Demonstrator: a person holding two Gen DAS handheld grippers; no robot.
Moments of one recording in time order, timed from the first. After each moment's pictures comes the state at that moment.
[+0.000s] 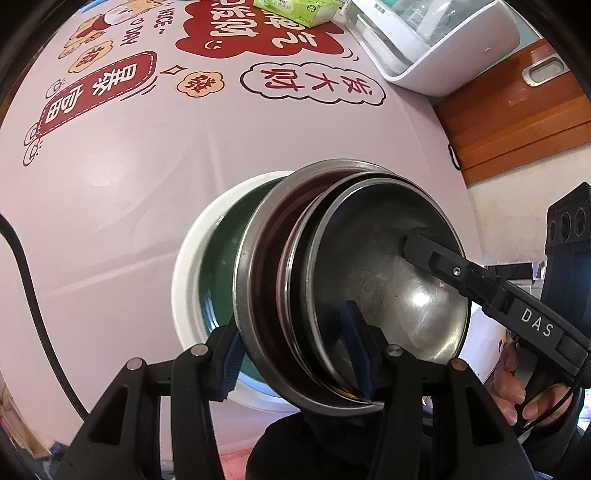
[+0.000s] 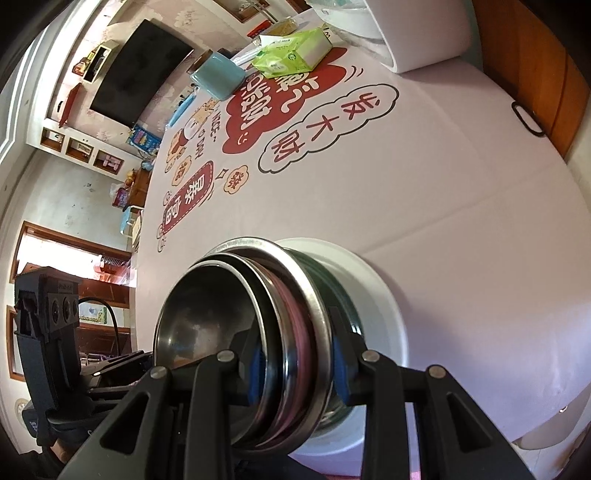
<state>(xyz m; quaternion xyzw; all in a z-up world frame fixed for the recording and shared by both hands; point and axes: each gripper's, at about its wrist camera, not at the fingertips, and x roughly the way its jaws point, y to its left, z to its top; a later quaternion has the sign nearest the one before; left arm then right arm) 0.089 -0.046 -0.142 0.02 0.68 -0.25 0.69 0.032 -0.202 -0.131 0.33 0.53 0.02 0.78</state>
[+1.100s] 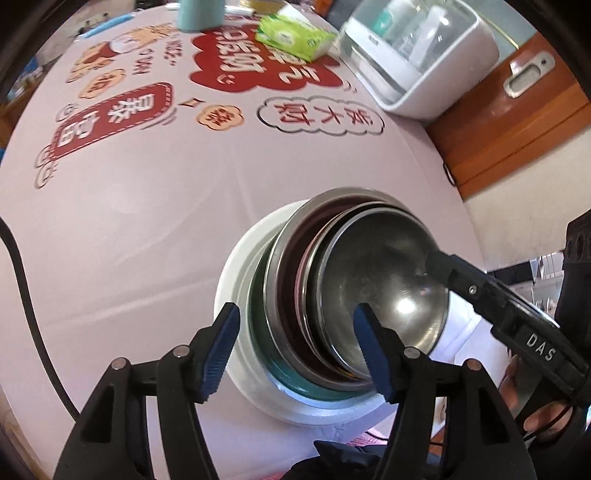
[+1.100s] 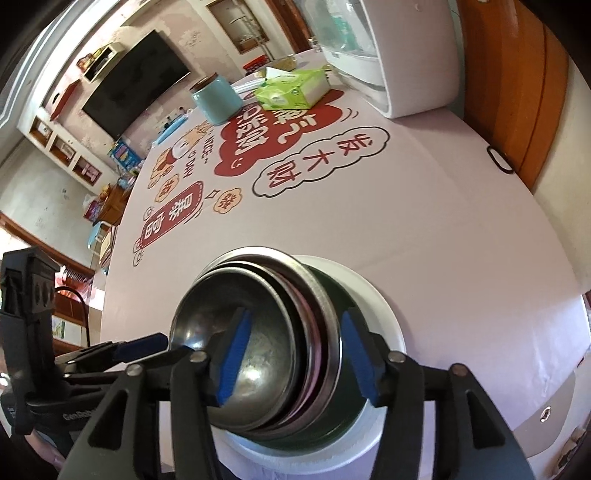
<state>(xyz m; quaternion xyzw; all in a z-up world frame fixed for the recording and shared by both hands) 0.091 -0.007 -0.134 0.01 0.61 -0.27 0.74 0.013 -0.169 -0.106 0.25 0.48 -0.04 0.84</state>
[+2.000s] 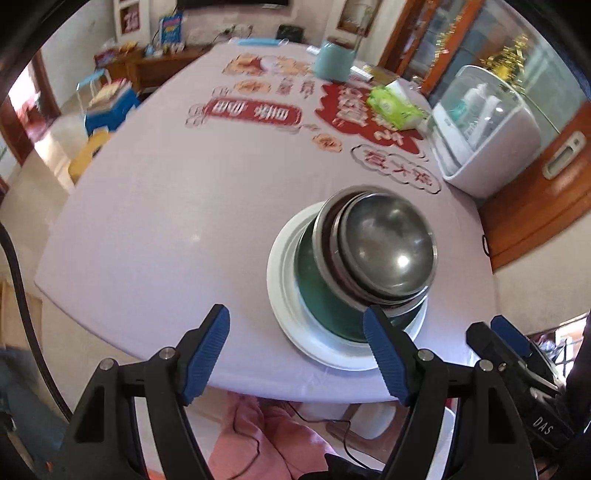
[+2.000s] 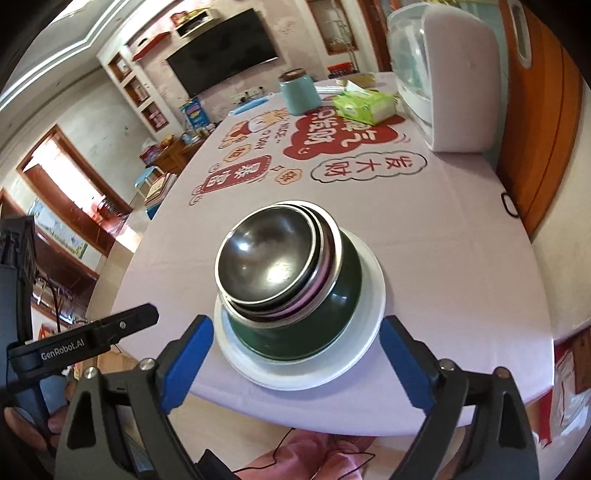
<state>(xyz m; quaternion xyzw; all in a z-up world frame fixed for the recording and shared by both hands) -0.050 0.025 -0.073 -0.08 0.54 -0.05 0.84 -0.076 -0.167 -0.062 0.14 0.46 0.09 0.87</state>
